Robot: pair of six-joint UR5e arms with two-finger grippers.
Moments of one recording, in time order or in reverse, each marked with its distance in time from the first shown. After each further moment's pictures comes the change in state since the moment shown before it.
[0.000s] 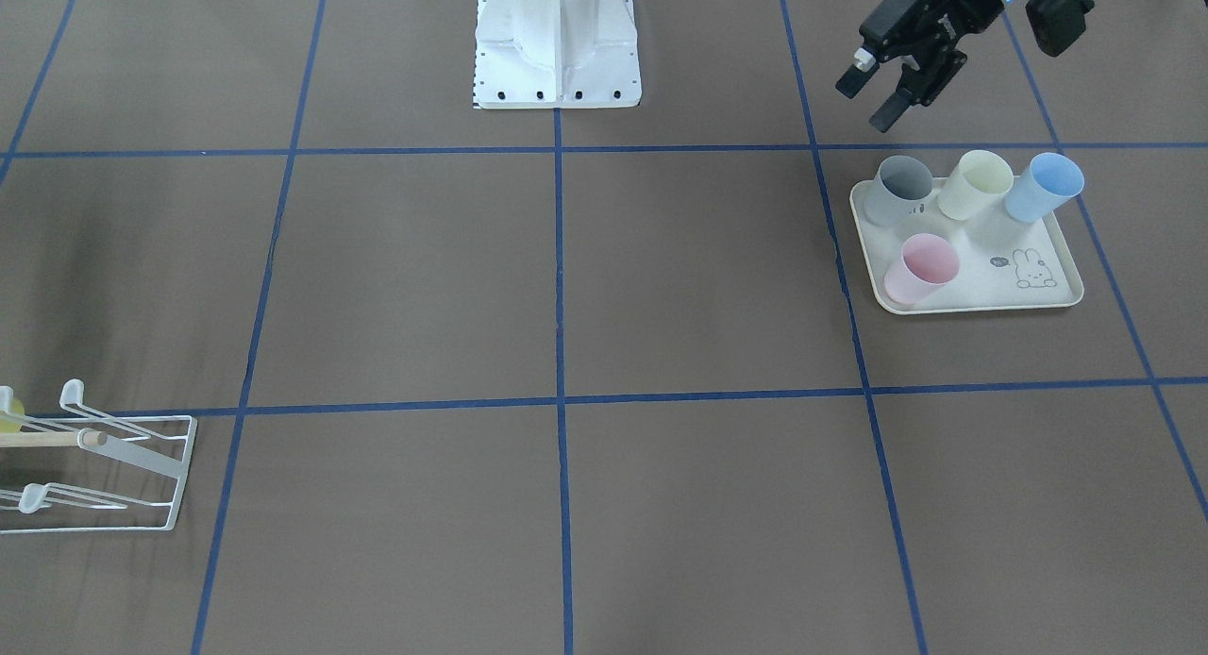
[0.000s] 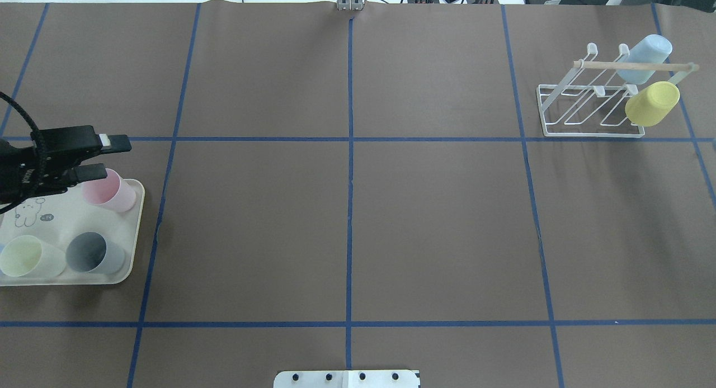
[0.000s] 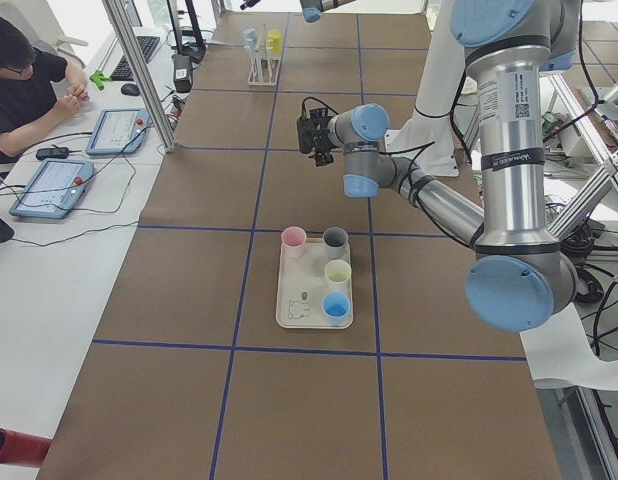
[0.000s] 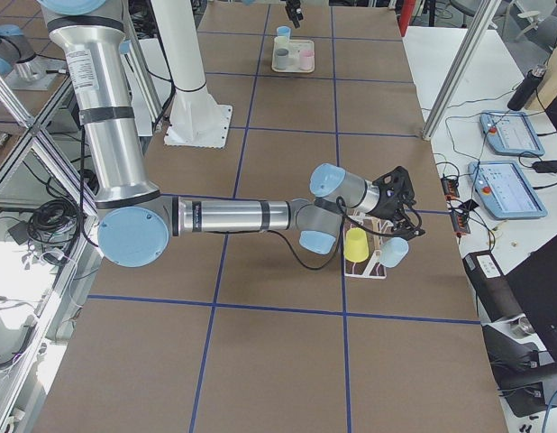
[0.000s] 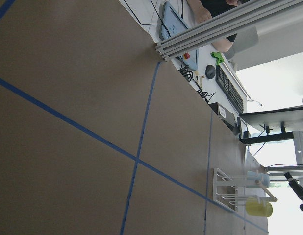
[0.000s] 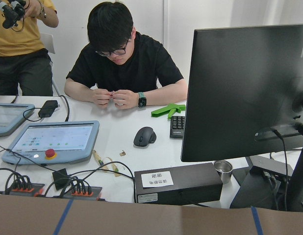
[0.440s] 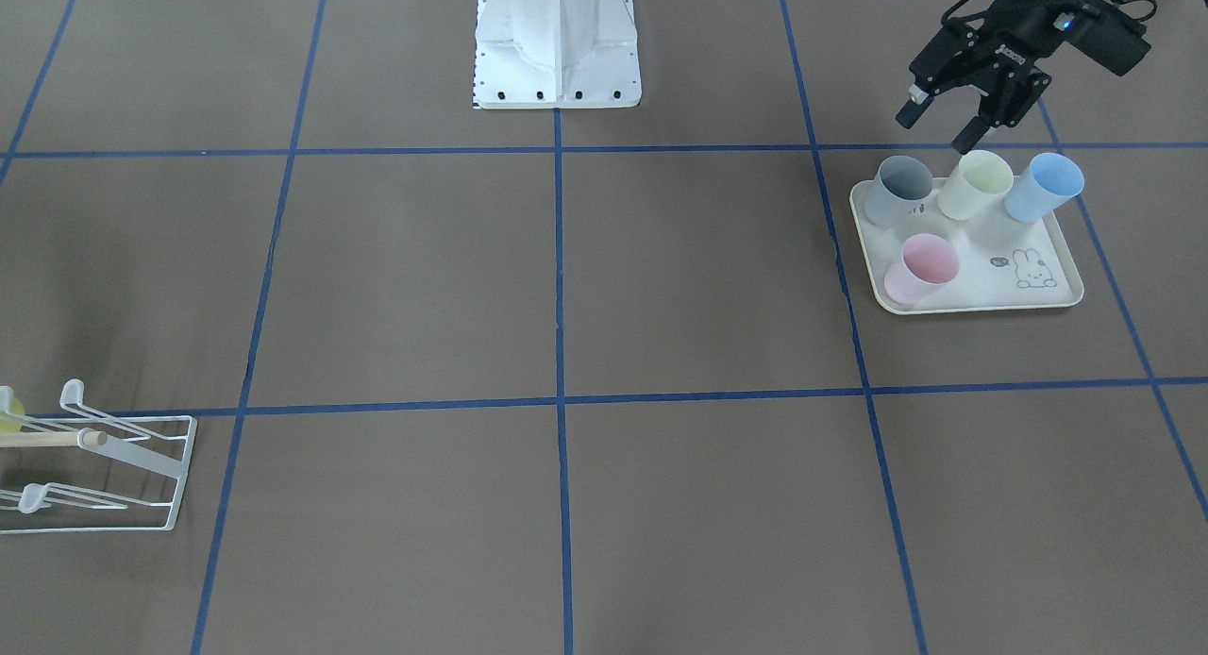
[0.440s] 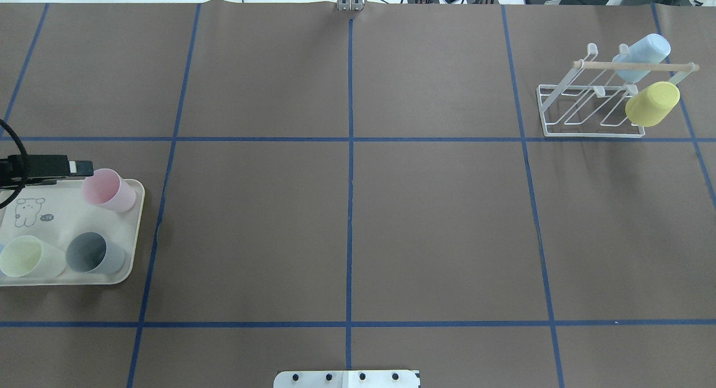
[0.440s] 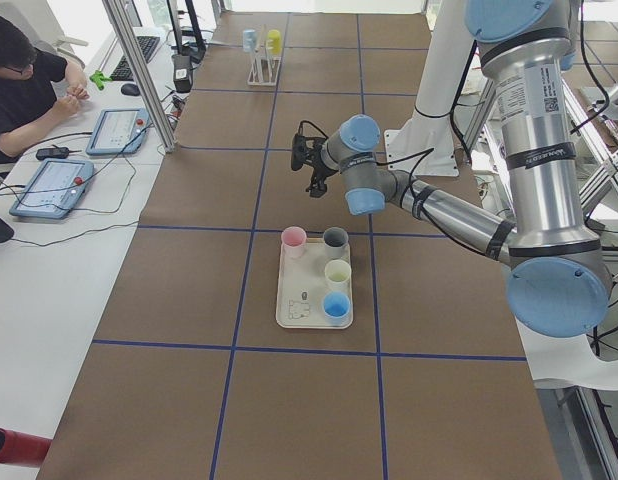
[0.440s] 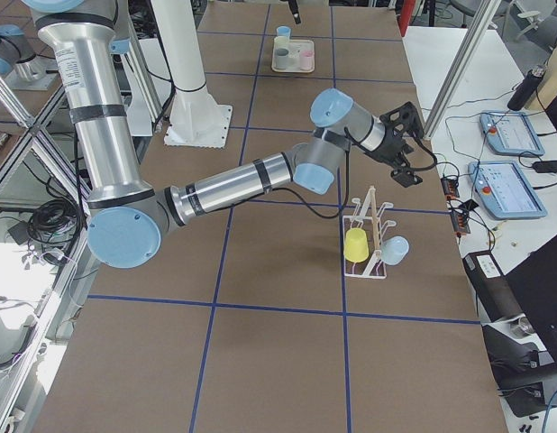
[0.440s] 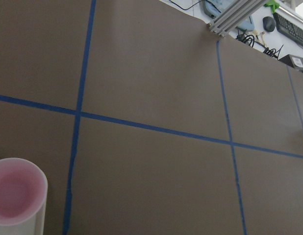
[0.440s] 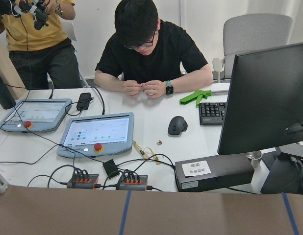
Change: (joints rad) left arm -0.098 0.068 0.035 0.162 -0.153 0.404; right arm 0.069 0.031 0.358 -0.457 0.208 0.007
